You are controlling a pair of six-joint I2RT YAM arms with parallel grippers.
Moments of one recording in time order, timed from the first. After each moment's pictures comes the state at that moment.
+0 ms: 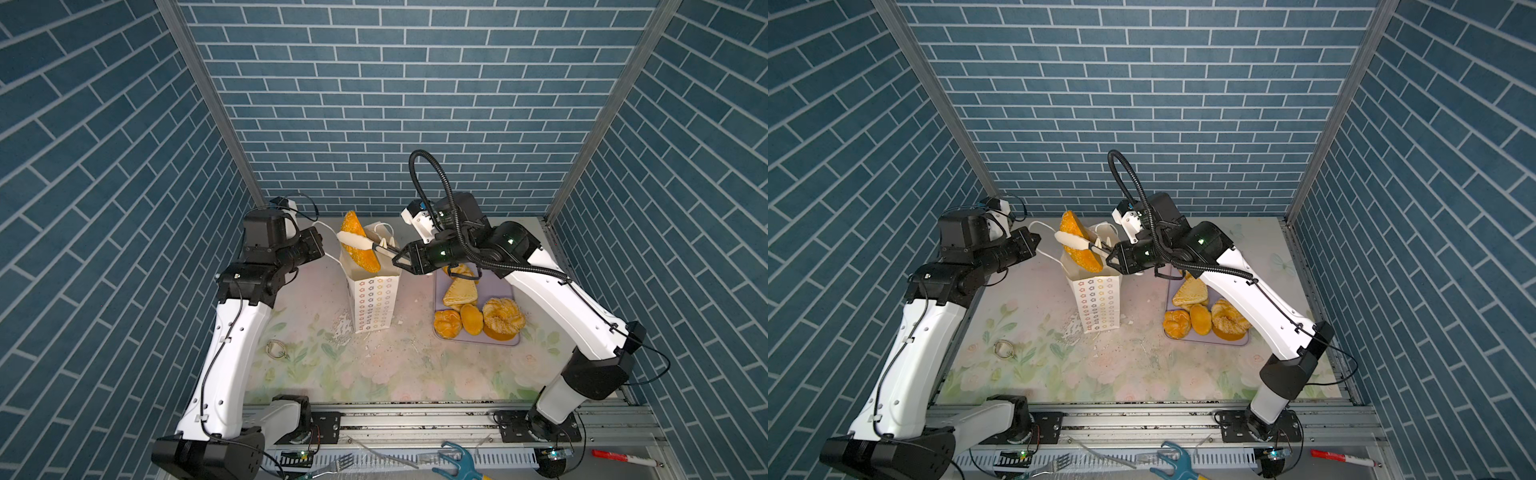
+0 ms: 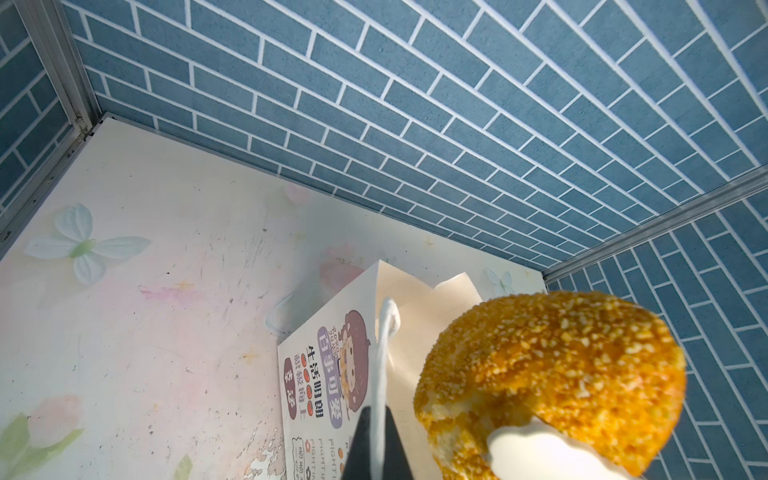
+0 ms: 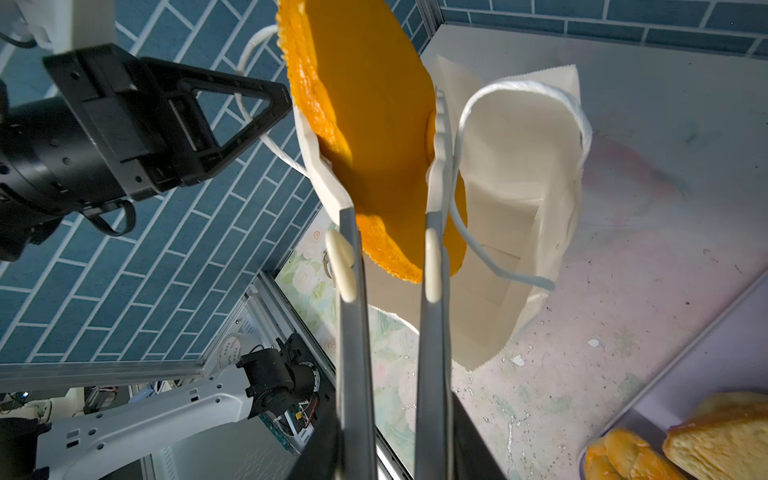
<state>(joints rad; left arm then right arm) -0.08 1.15 1.41 -0.77 0.22 -0.46 0.91 1.66 2.02 -1.02 -0.28 0.40</state>
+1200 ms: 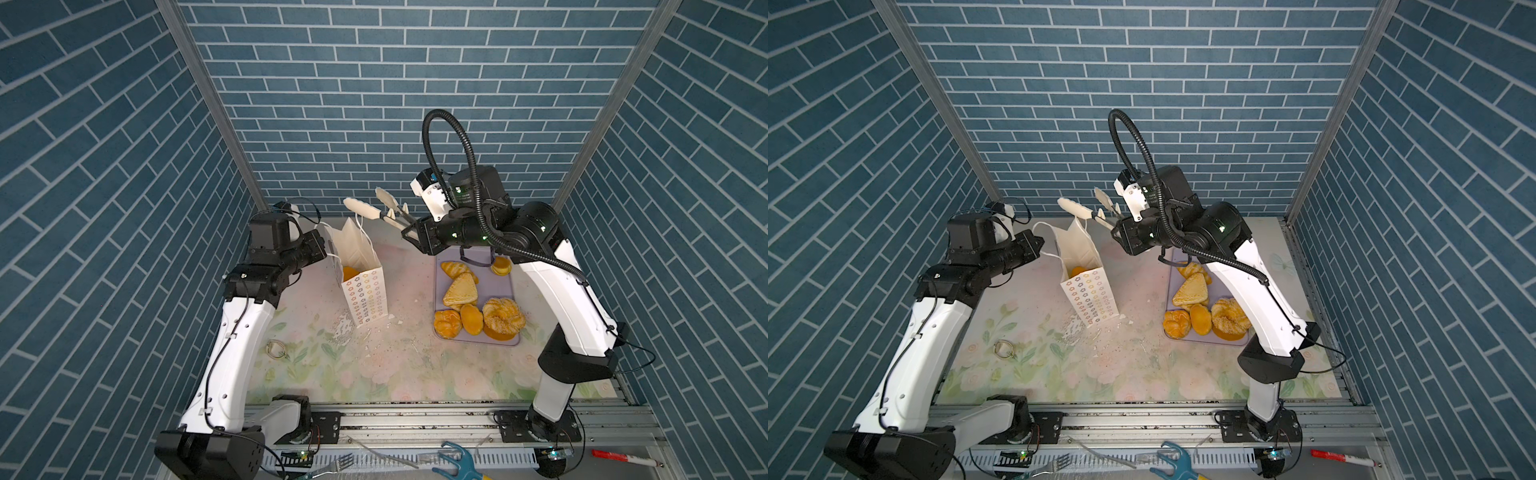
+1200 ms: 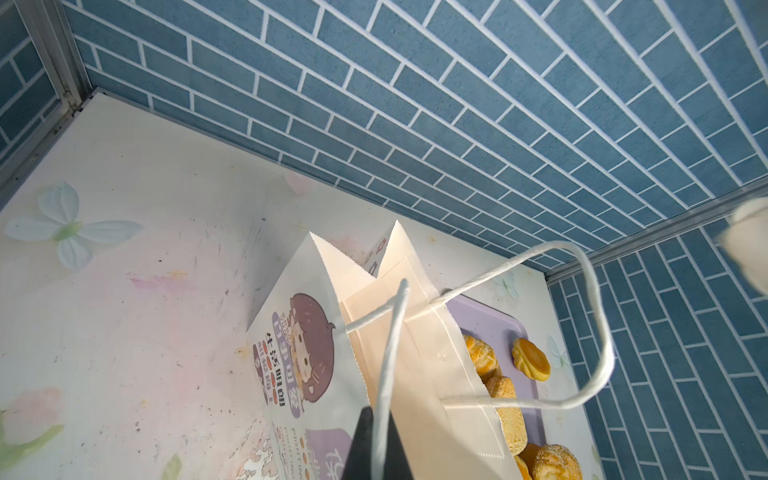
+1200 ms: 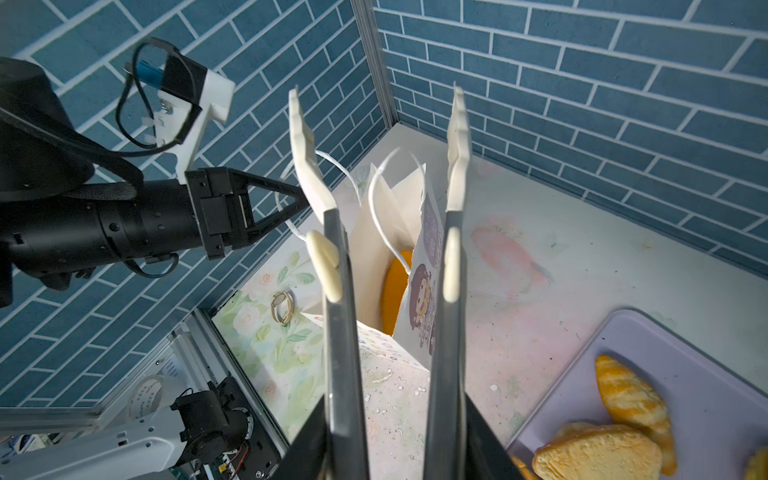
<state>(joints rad) -0.08 1.16 1.34 -0.70 0.23 -0.50 0.92 1.82 2.57 -1.31 -0.05 0.22</state>
